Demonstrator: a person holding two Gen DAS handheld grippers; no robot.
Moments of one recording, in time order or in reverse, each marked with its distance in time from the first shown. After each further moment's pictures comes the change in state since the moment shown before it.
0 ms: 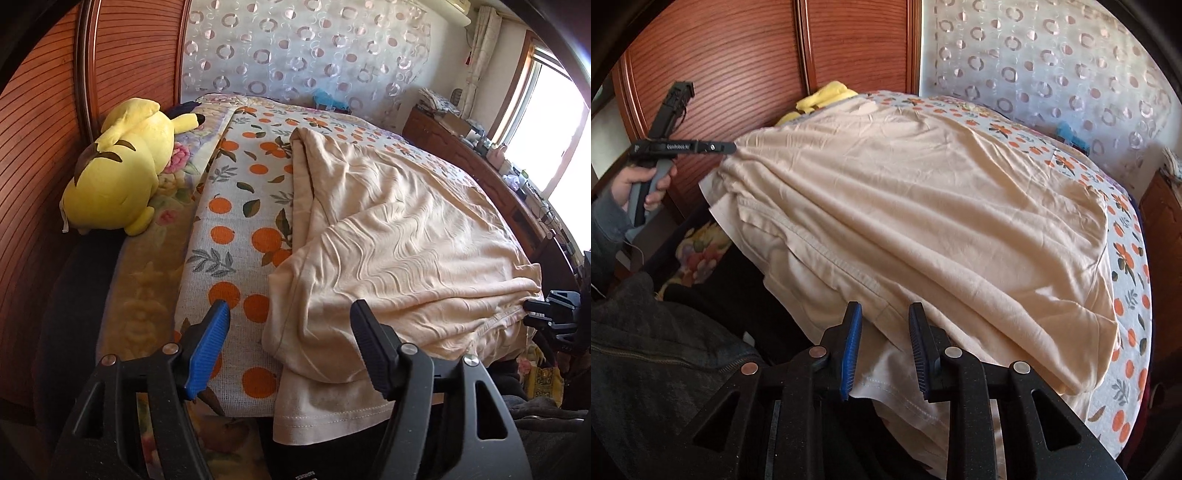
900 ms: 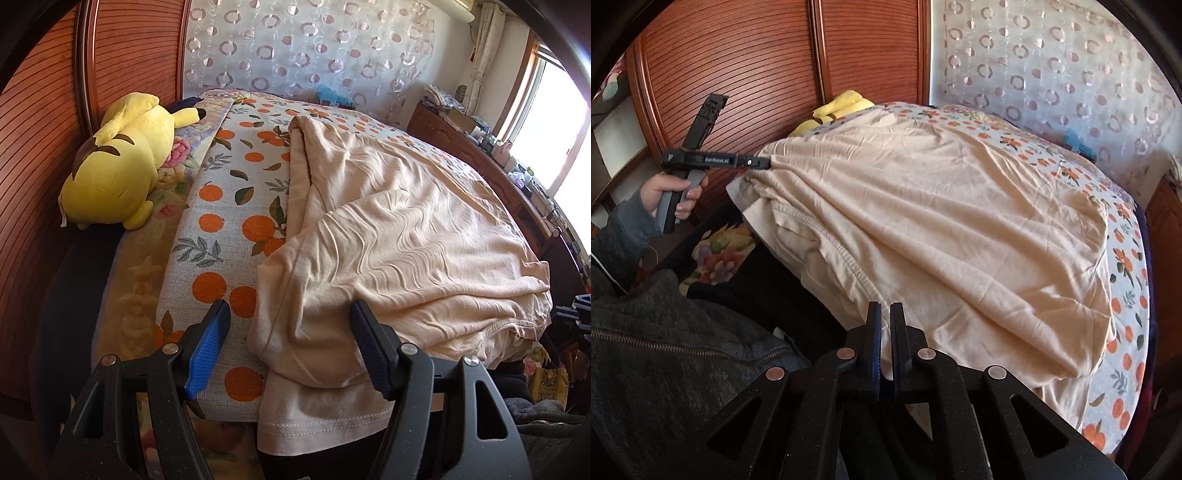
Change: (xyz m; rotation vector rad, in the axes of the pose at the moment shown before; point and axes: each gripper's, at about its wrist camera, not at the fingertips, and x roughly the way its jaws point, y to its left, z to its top) left arm 0.013 -0.009 -0.006 -0.003 0.007 0.021; right arm -0.020 0.023 0.000 0.001 -0.050 0.033
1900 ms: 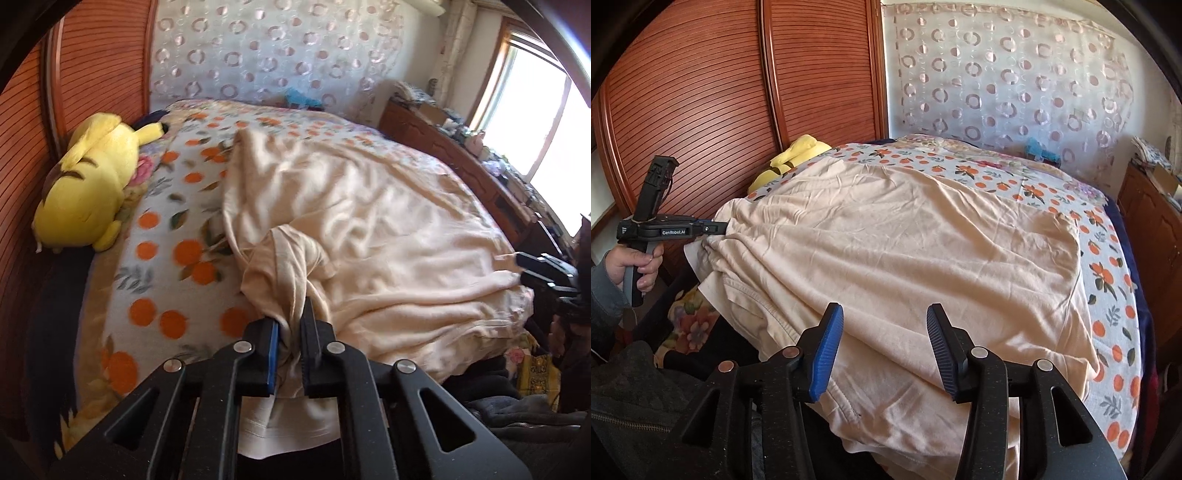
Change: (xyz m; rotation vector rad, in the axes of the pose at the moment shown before) left arm -0.008 -0.048 0.013 0.082 -0.019 -0.106; right arm 0.002 -0.031 0.010 0.134 -0.140 -0.072
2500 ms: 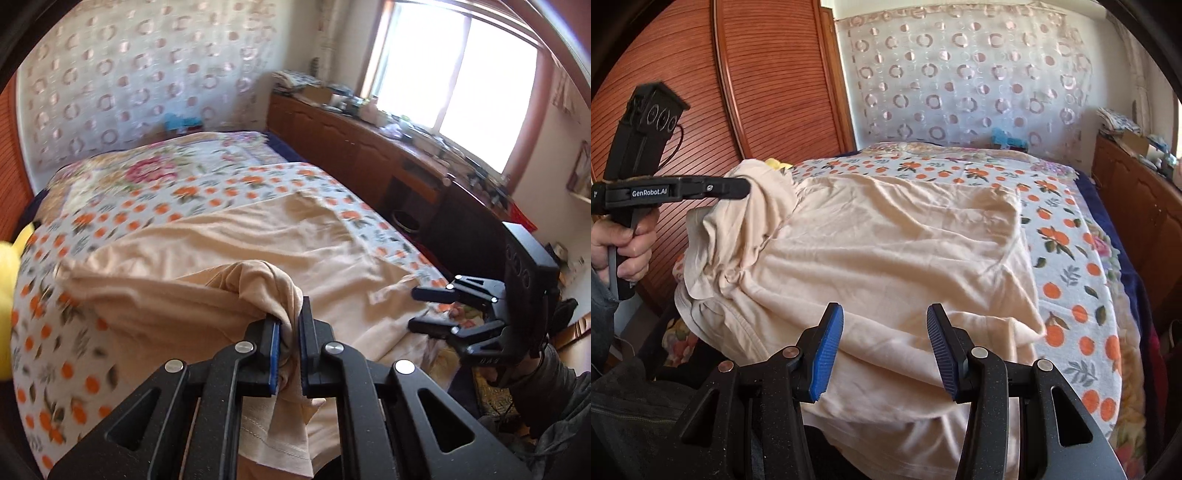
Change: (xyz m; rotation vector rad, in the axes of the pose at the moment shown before) left arm 0.031 -0.186 0.094 0.330 0.019 -0.278; right arm -0.029 -0.051 -0.027 0.143 -0.058 -0.063
